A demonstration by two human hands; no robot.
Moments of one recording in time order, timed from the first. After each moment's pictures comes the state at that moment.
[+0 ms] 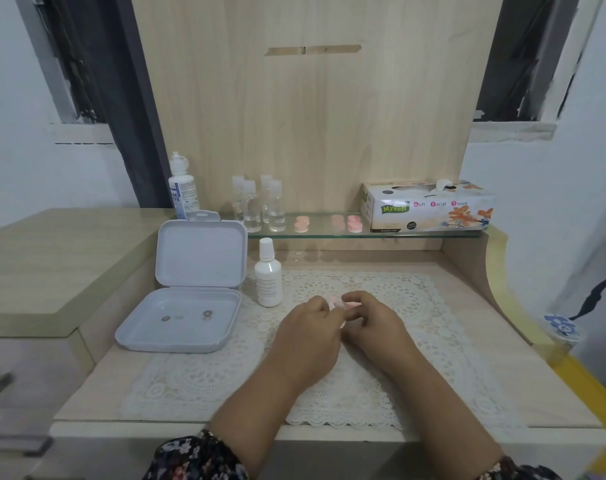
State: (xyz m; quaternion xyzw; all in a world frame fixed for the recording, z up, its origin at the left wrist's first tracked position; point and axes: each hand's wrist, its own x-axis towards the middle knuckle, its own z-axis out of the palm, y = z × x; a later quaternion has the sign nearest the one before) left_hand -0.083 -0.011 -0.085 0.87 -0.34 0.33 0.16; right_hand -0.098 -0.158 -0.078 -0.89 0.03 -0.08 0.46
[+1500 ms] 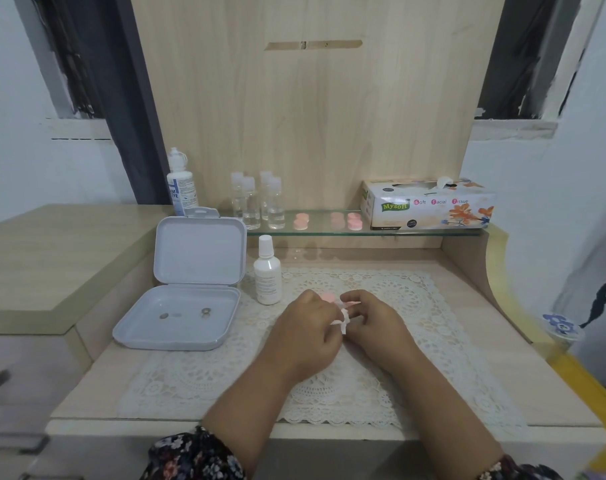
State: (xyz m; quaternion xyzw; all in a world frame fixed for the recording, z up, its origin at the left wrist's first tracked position) left_hand -0.085 -0.005 -0.076 0.86 -0.33 0.24 0.29; right_hand -0.103 -0.158 -0.070 -0.89 0.02 -0.07 0.45
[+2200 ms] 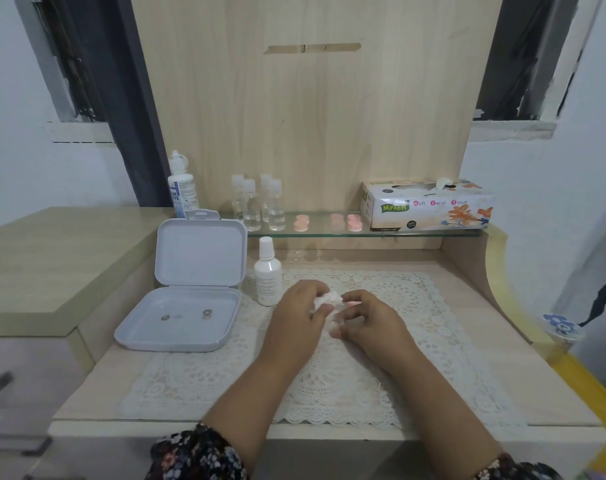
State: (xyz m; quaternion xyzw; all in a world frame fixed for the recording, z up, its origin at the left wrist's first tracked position) left_hand -0.079 -0.007 -0.070 0.84 -0.22 0.24 0.42; right_hand -0.098 -0.157 -0.075 -0.89 0.03 -0.07 0.45
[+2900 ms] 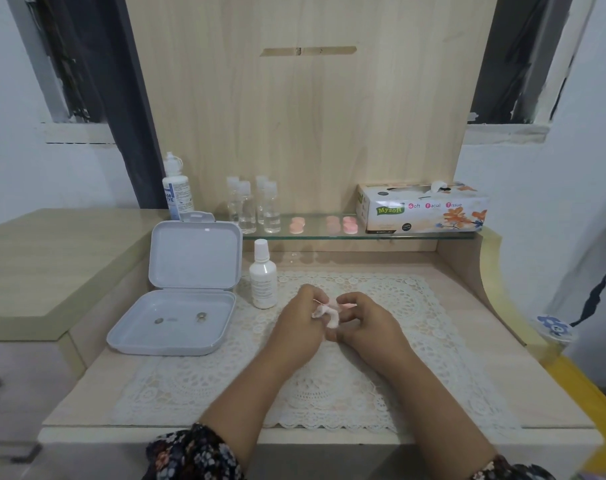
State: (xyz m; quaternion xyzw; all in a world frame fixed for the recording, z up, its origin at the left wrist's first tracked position) left_hand -0.076 -0.015 -0.068 0.84 -0.18 0.08 0.51; right_hand -0.099 -0.157 -0.074 -0.88 0.04 -0.07 0.47
